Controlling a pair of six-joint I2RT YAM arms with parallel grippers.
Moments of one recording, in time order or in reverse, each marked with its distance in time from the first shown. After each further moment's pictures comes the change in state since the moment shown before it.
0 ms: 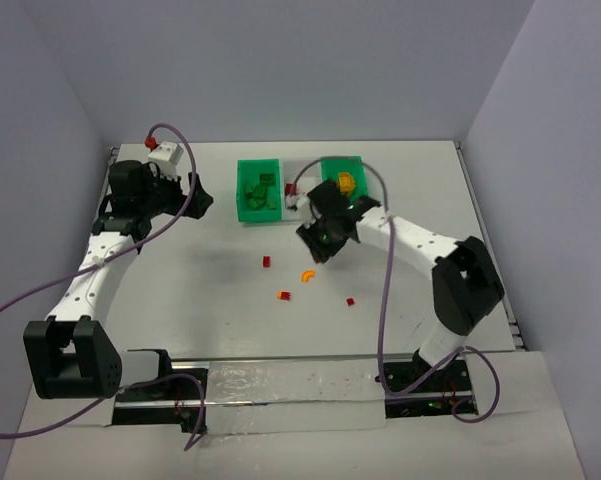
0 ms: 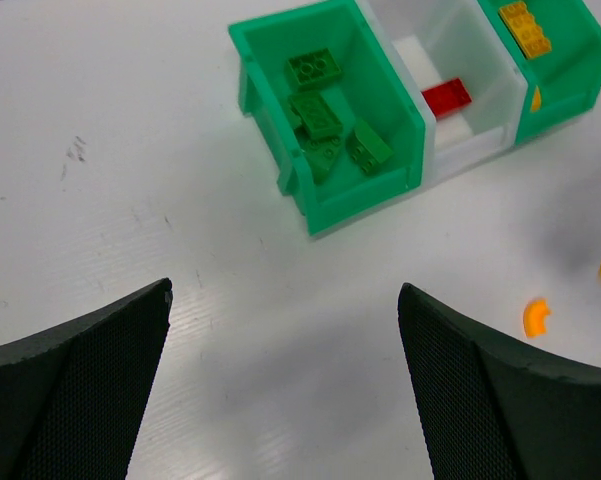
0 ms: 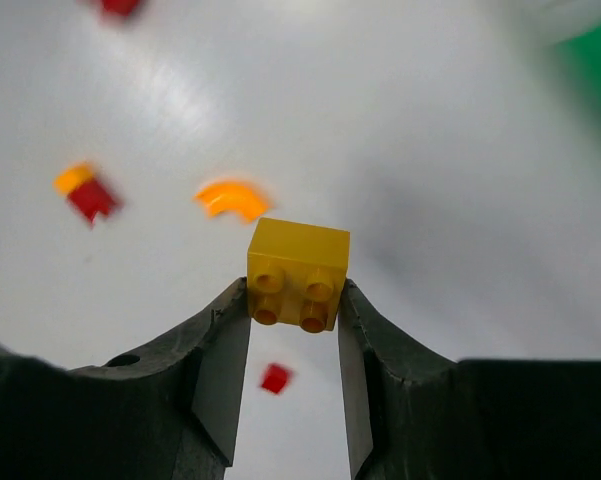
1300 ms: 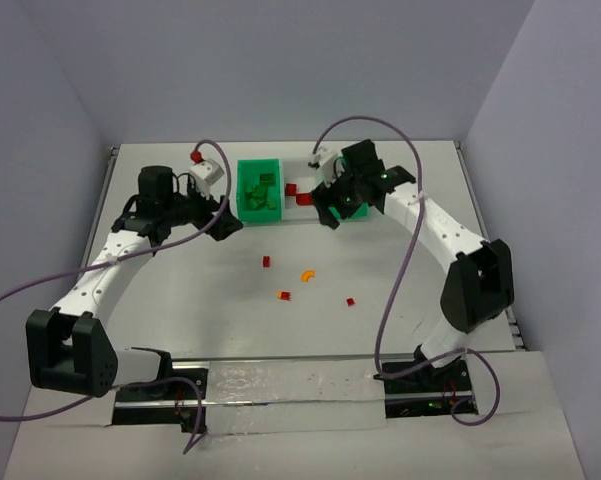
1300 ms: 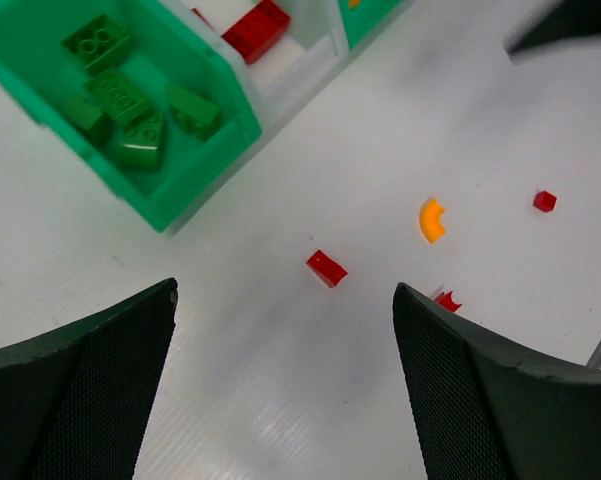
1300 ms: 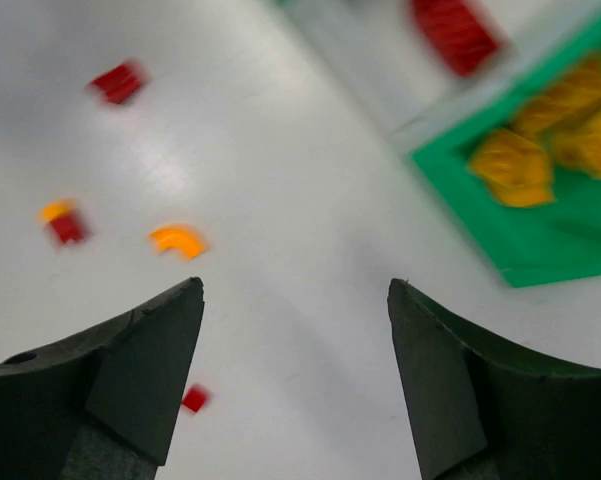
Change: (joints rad) left arm -0.183 0.025 -0.010 -0.084 0.198 0.161; right arm -0.207 0.010 0.186 0.015 -0.143 -0.205
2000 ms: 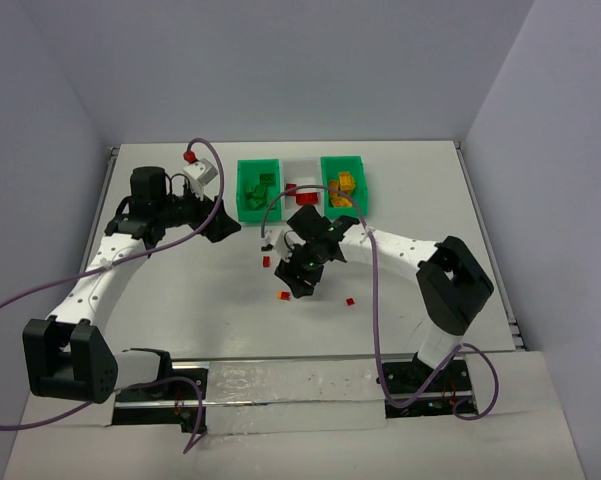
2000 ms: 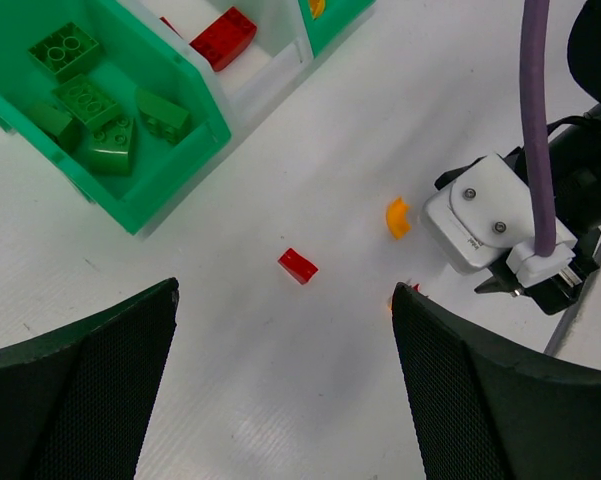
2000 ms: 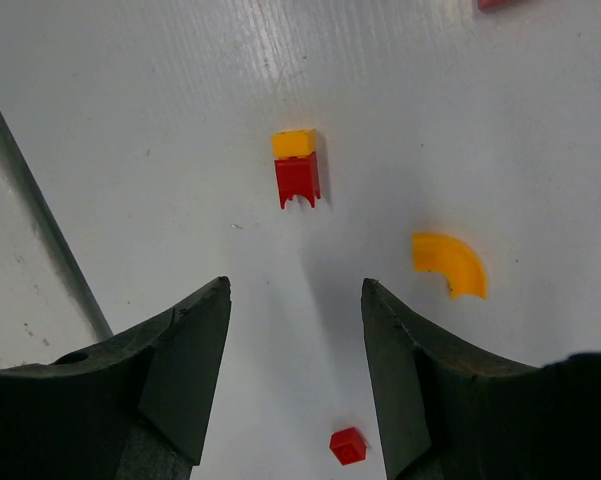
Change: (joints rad) left arm 0.062 -0.036 0.000 -0.029 0.102 -0.023; right arm 0.371 0.034 -0.290 0.054 -0.138 -0.029
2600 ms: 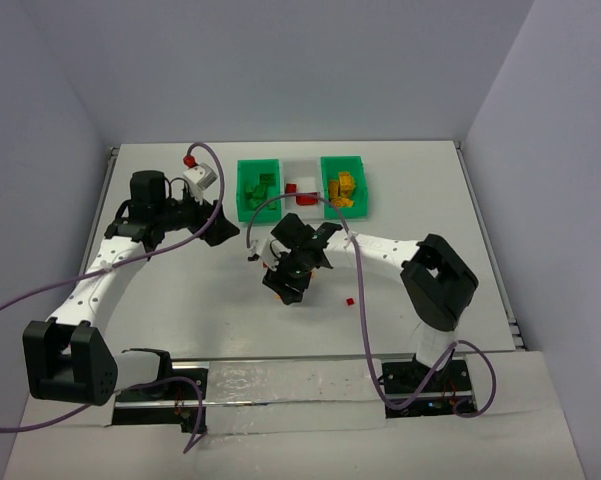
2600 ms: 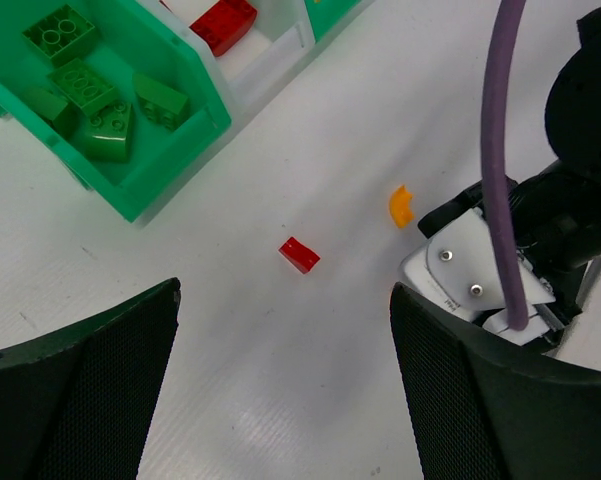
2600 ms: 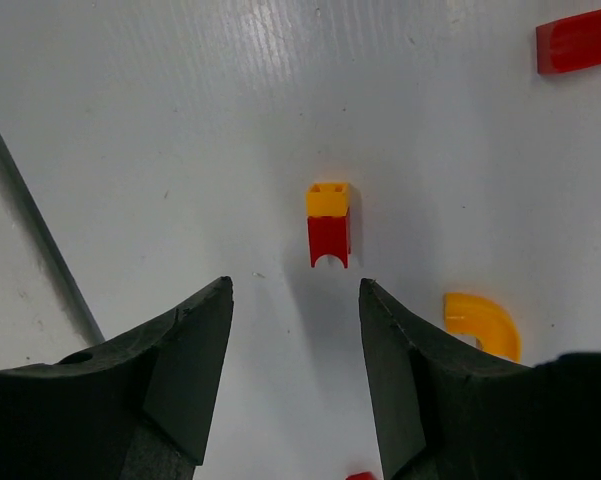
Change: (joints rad) left arm 0.007 -0.012 -0.031 -0.001 0.004 0.019; right arm 0.078 0.068 0.037 0.032 0.032 0.034
